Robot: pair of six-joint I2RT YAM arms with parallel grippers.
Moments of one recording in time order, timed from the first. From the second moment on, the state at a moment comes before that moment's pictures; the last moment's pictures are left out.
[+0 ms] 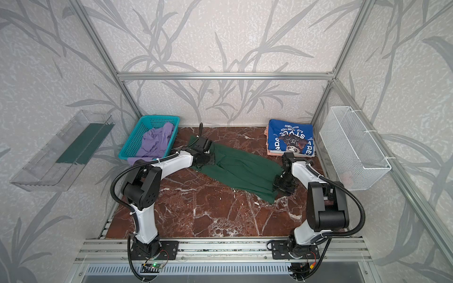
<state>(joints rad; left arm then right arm) -0.46 1.94 1.34 -0.38 -0.12 -0.46 0.03 1.60 0.97 -0.96 -0.21 0.42</state>
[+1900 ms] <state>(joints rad) -0.25 2.55 2.26 -0.71 0.36 -0.42 0.76 1.69 0.96 -0.61 -0.24 0.58</state>
